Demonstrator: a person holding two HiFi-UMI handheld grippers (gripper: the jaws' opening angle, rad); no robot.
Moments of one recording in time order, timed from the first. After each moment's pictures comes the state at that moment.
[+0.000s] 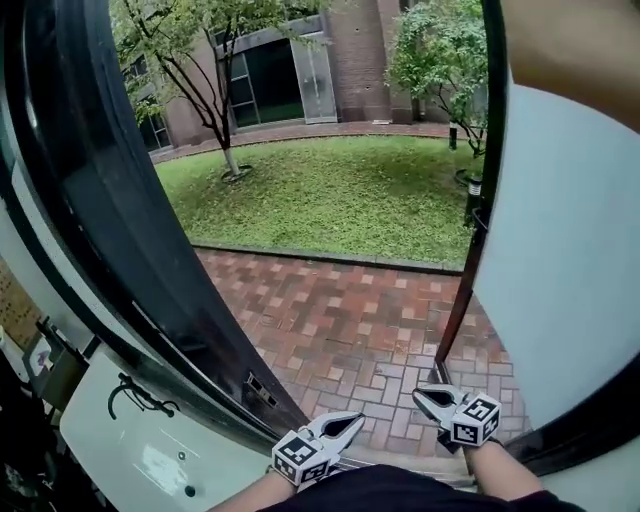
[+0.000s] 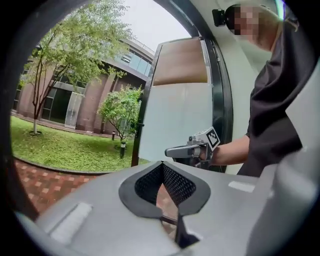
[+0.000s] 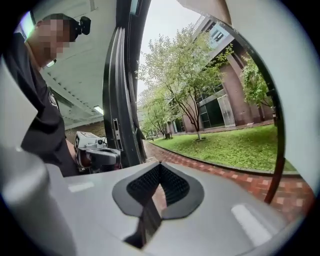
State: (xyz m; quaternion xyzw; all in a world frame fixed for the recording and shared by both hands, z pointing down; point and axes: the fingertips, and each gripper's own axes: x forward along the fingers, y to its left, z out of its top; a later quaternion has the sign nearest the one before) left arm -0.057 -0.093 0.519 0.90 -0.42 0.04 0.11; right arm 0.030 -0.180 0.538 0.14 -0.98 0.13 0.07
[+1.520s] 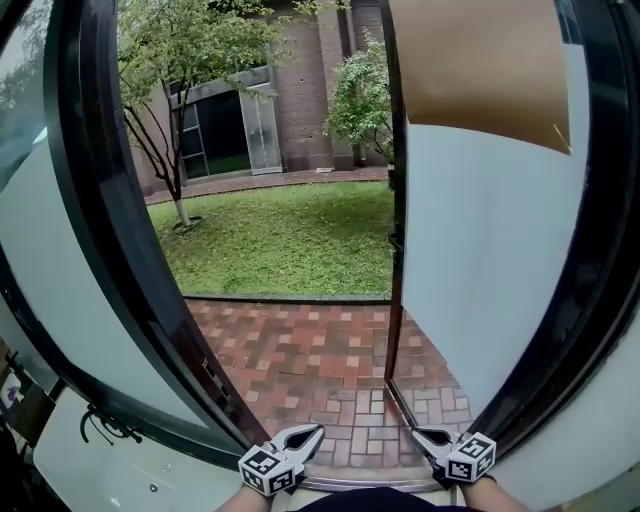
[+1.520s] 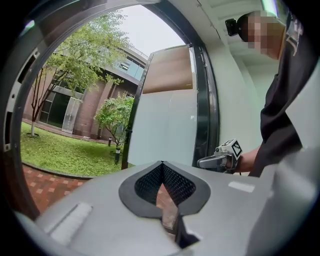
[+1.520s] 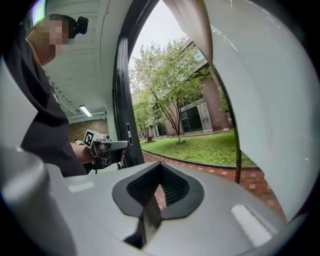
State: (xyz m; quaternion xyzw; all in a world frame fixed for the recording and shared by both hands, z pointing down) left arm 0.004 -0.004 0.494 0.91 -0.41 0.01 0.09; right arm 0.202 -0.025 0.535 0.27 -0.95 0.14 0.06
